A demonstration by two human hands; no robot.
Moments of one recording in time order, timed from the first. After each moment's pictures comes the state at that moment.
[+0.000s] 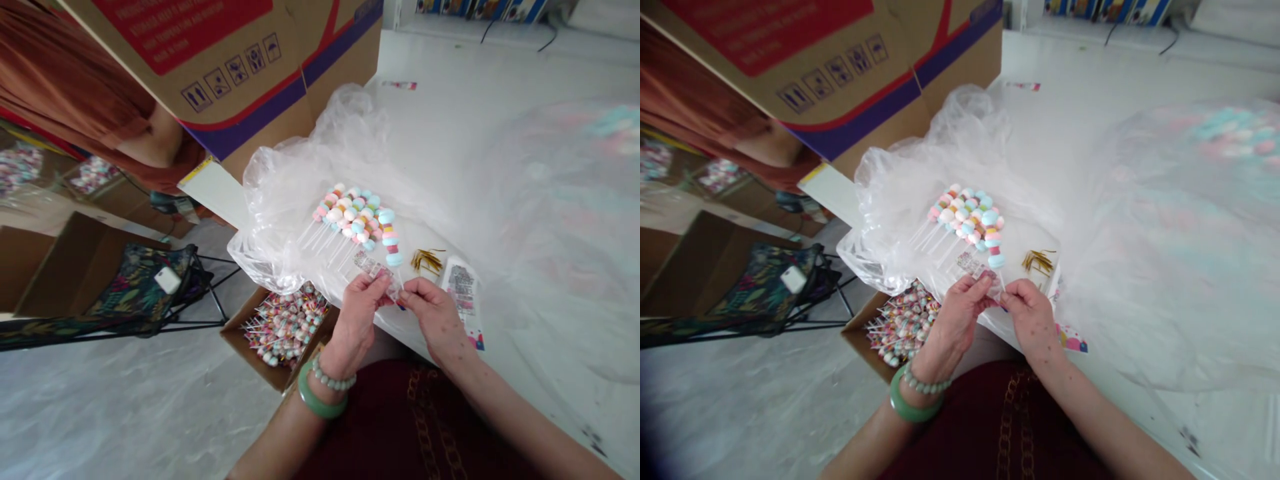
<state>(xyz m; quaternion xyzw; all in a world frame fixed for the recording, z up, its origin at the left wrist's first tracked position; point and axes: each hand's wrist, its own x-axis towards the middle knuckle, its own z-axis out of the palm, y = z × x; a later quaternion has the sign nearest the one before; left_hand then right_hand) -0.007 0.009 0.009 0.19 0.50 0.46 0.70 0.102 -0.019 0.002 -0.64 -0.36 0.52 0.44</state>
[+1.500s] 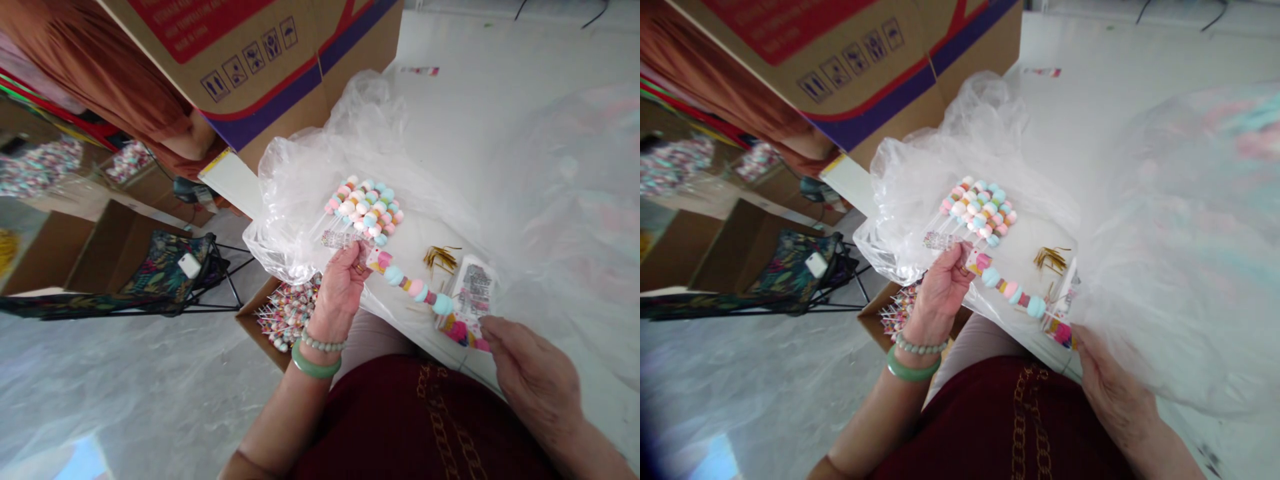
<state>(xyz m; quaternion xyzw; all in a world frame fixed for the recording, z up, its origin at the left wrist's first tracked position) -0.046 0.050 -0.005 0.11 0.42 0.57 0.70 0.188 -0.095 0.004 -0.71 -0.65 0.09 0.25</state>
